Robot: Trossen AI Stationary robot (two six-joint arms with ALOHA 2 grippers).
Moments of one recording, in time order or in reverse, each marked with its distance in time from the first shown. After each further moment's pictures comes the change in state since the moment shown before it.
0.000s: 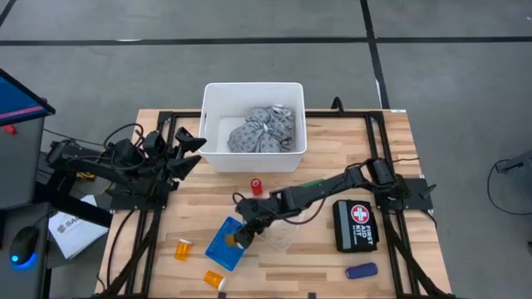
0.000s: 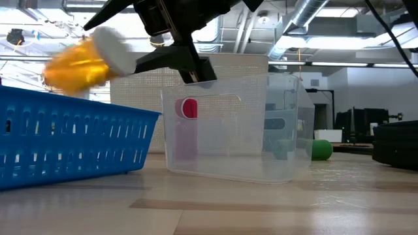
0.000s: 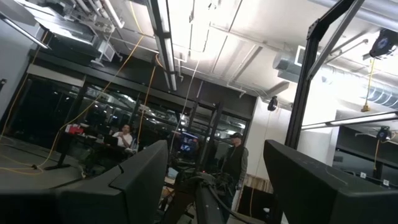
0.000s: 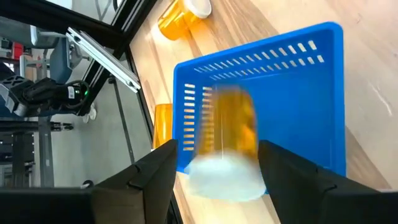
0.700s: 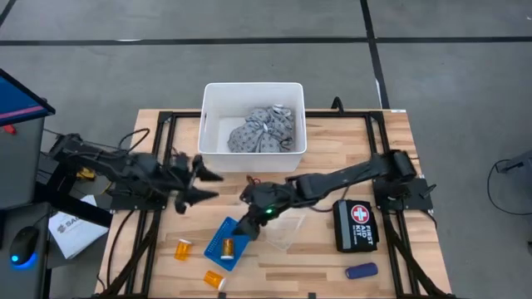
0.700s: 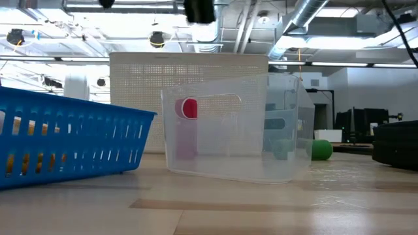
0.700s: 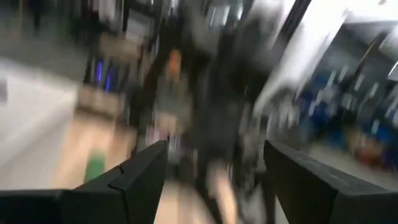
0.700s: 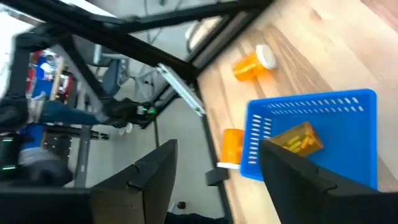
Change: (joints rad) left arm -0.130 0.031 0.075 -0.622 0.063 -0.226; right arm 0.005 -0.198 0.000 0.010 0.009 -0.034
